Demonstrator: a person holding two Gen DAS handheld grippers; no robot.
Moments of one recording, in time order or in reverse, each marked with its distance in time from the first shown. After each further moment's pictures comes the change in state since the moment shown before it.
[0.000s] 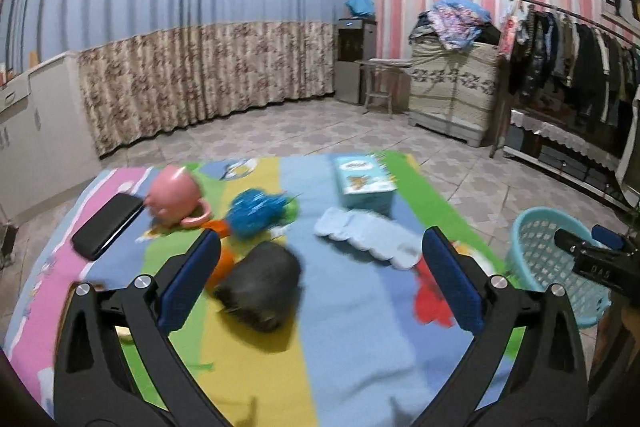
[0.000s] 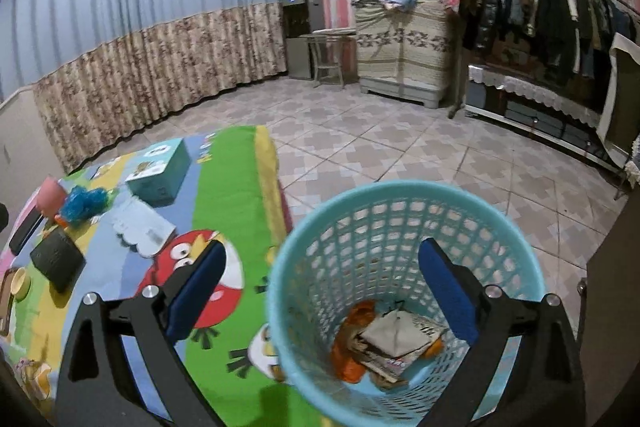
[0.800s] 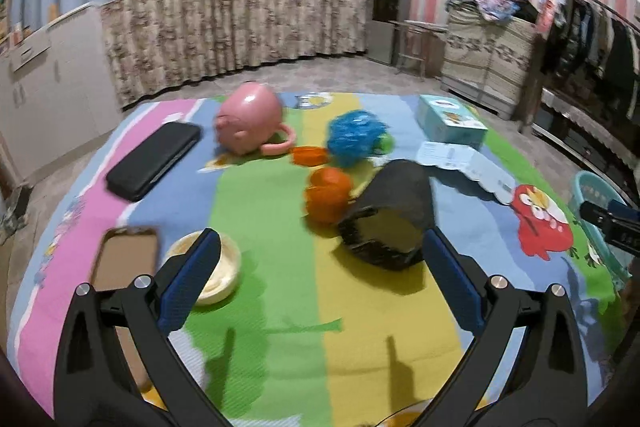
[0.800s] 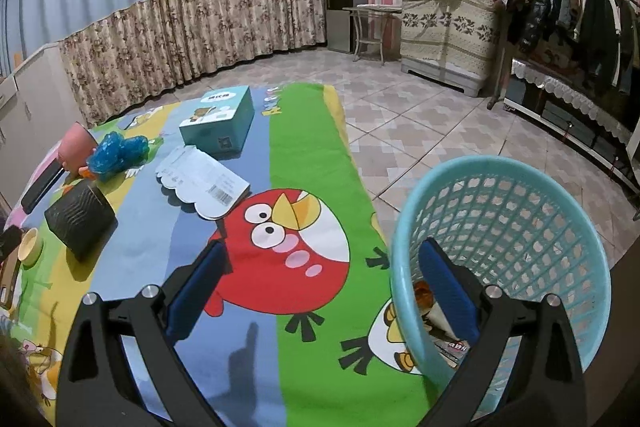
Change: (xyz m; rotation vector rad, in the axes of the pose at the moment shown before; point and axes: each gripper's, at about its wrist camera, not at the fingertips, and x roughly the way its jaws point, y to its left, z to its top) left arm 0.033 0.090 -0.043 -0.044 0.157 0.039; right arm 0.023 0.068 -0.016 -0.106 0.092 0.051
